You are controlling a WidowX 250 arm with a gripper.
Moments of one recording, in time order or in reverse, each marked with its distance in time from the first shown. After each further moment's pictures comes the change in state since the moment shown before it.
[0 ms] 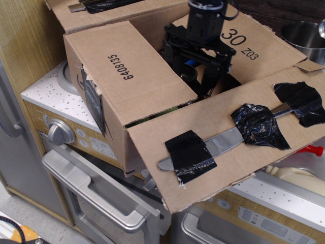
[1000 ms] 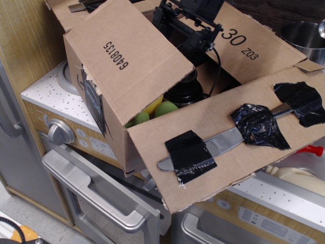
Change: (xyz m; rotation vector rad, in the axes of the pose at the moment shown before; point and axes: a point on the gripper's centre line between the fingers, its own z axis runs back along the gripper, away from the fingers) arm -0.028 0.023 0.039 0.149 0.391 -0.197
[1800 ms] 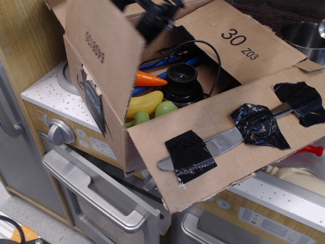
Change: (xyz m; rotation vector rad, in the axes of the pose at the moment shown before) arm -0.069 0.026 0.012 0.108 0.018 0.107
